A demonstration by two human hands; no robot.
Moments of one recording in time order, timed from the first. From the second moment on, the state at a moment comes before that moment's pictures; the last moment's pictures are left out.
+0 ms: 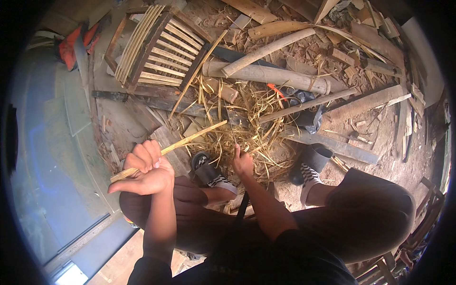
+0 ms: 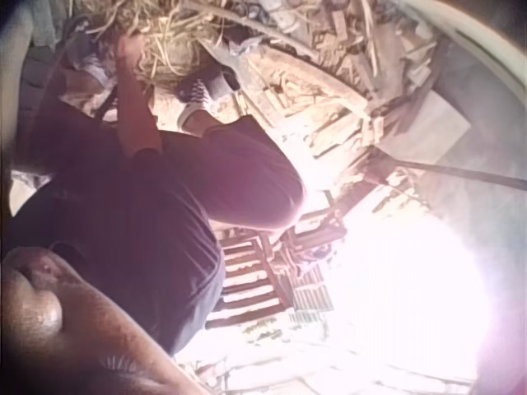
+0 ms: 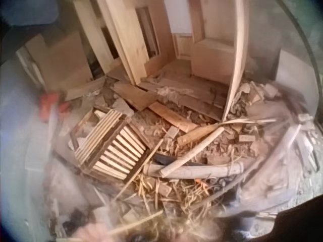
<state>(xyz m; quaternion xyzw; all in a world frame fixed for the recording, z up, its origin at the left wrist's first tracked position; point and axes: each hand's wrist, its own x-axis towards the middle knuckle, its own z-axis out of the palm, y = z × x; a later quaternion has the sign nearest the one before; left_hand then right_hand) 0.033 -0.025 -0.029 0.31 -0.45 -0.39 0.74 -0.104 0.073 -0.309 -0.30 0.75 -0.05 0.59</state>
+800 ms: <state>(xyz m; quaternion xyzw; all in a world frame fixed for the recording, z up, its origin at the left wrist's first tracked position) 0.044 -0.016 -0.030 0.27 -0.47 -0.50 0.67 -0.093 0.068 -0.197 -0.45 0.66 -0.23 0.56</state>
